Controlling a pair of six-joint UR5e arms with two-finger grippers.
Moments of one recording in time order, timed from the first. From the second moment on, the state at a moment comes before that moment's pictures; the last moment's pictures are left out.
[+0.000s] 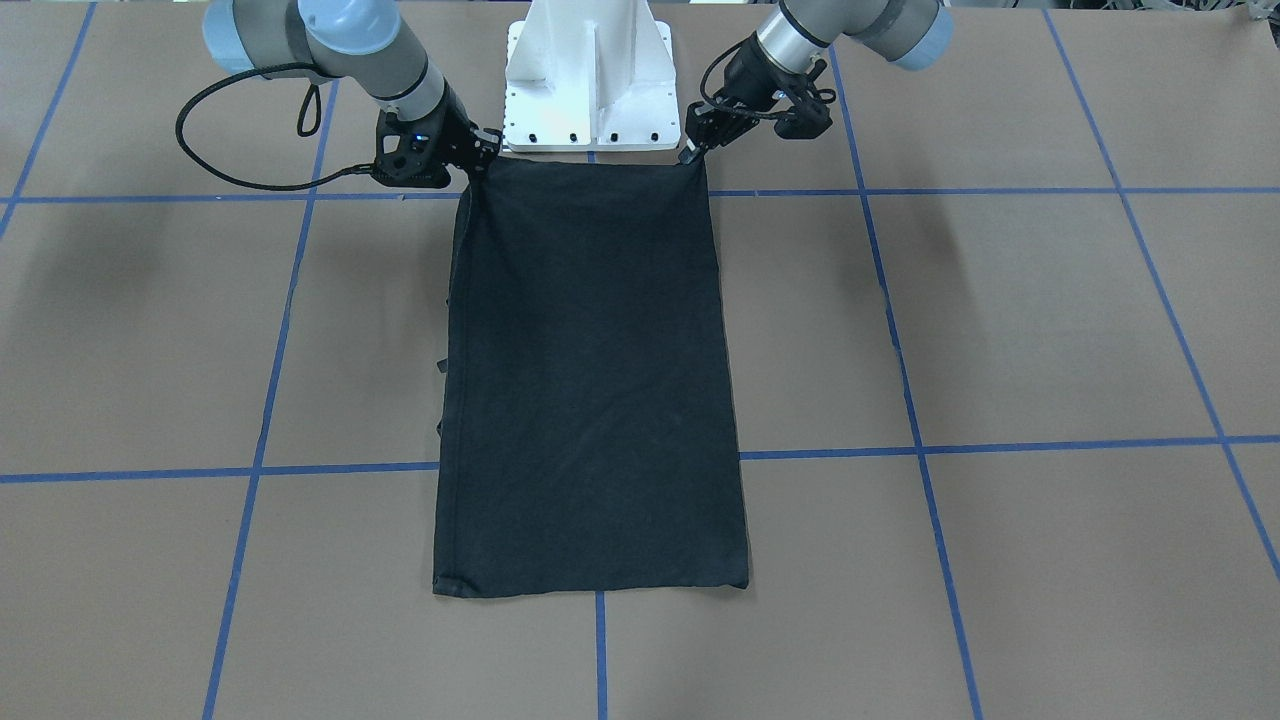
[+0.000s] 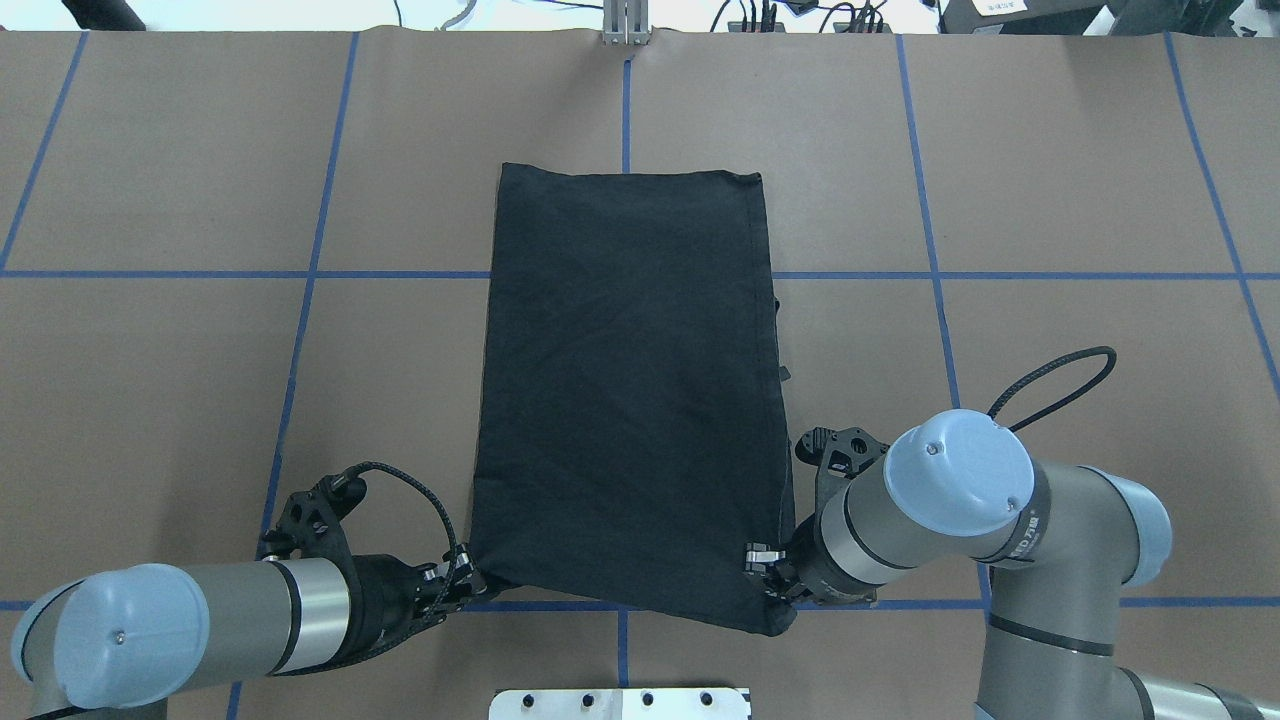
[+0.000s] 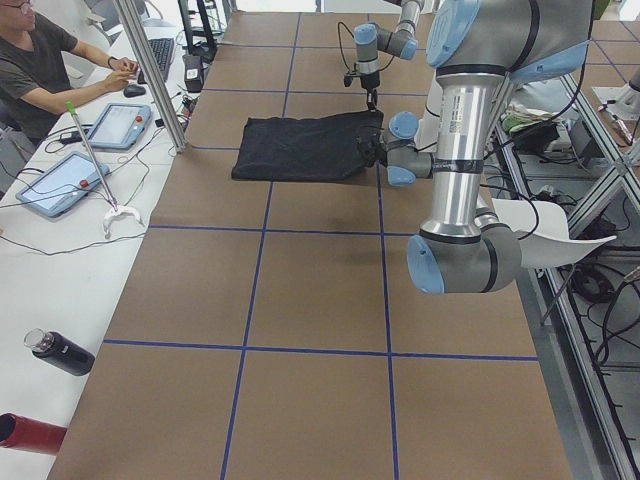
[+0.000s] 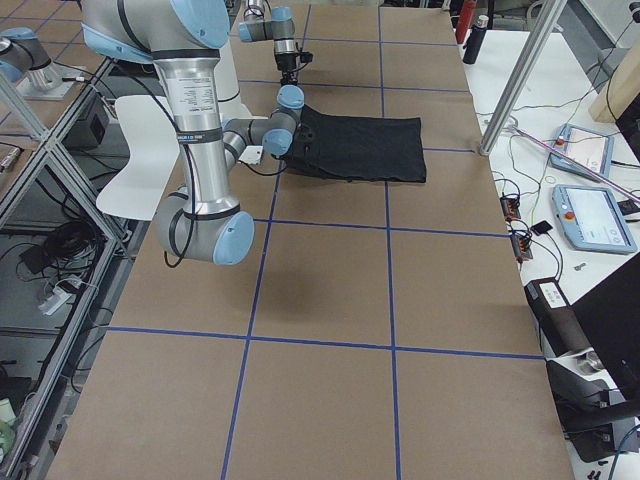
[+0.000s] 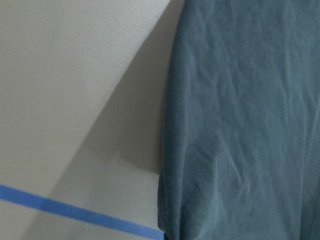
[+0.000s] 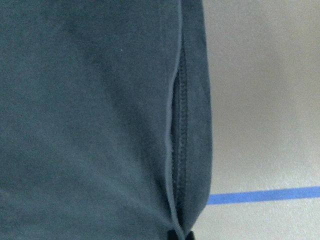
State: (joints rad) left arm -0.15 -1.68 -2.05 -2.32 -1.58 -2.02; right arm 0.32 -1.34 2.01 -1.31 2.07 1.59
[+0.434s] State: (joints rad) left arm -0.05 -1.67 -2.13 -2.23 -1.62 -2.02; right arm 0.32 -1.37 2.03 -1.31 2.22 1.59
